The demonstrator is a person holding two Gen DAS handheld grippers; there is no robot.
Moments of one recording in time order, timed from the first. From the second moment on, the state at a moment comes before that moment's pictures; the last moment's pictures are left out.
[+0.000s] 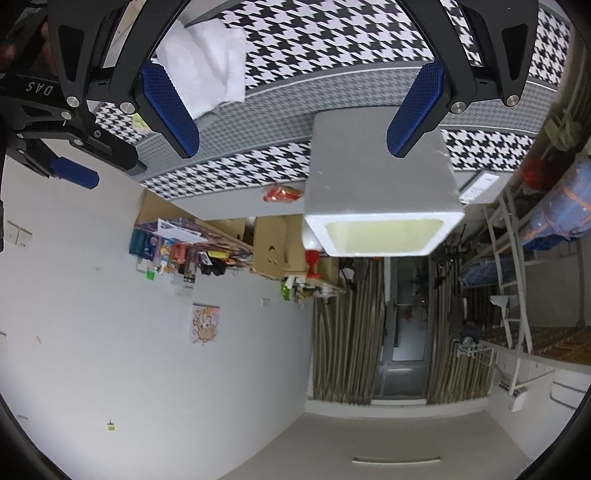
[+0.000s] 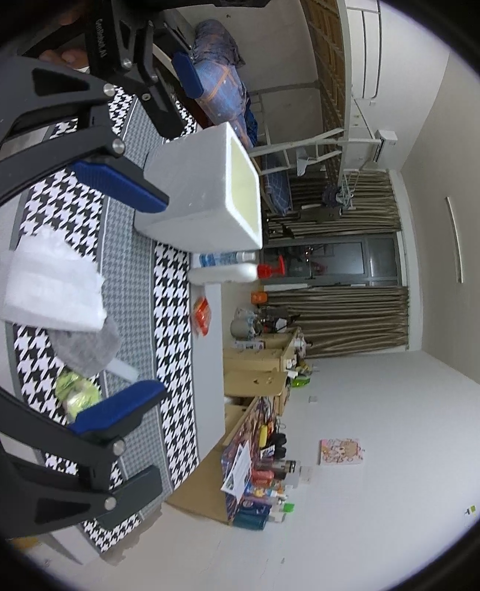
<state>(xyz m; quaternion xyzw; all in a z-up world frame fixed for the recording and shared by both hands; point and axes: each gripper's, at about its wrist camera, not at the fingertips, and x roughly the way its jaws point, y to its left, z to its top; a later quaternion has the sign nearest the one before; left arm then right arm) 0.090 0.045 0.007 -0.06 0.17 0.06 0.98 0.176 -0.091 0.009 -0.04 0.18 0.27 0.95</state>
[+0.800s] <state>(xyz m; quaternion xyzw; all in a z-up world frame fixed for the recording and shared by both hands) 0.120 0.001 -0.033 -0.06 0.25 0.02 0.97 0.189 -0.140 -0.022 -0.02 0.22 0.20 0.95</state>
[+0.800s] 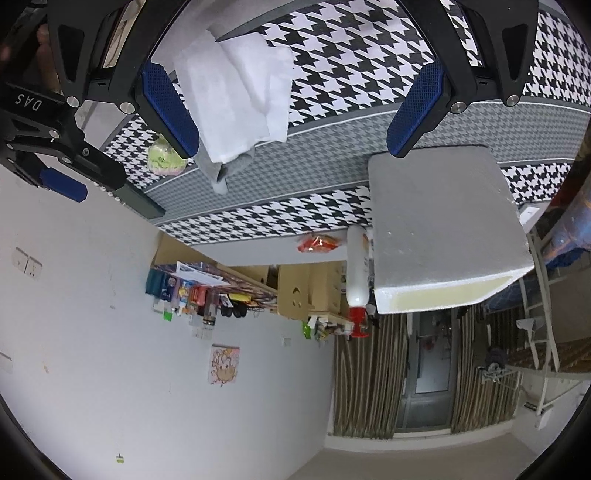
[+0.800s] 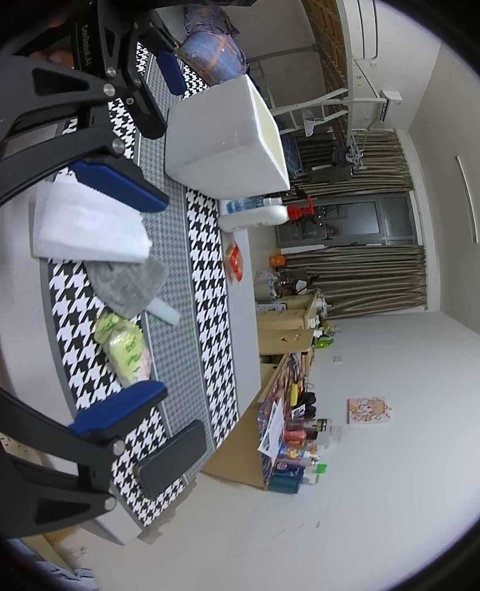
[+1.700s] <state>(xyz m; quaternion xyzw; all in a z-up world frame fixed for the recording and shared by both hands) 0.153 -0.042 -0.078 -0.03 0.34 -0.02 0.94 0.213 -0.169 -0.058 -0.01 0.28 0.17 0.95</state>
